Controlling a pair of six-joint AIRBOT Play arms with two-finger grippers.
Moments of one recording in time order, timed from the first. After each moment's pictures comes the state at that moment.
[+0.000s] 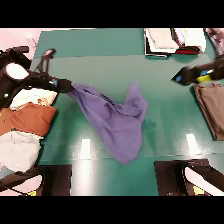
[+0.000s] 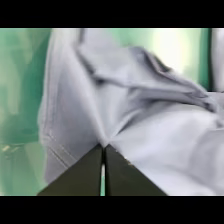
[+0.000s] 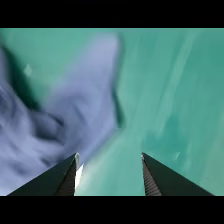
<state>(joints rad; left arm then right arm) -0.10 -1.23 1.16 1.01 -1.01 -1.29 -0.05 -1.04 1.24 -1.20 1.30 1.41</state>
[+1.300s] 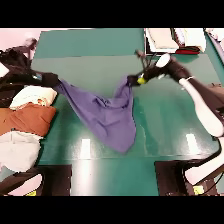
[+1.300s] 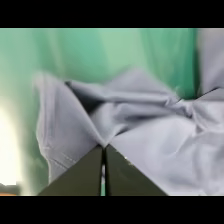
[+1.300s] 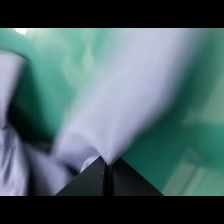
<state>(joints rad) -0.04 -1.10 1.24 1.15 -1.02 -1.37 0.21 -1.70 1.59 -0.95 1.06 1.30</state>
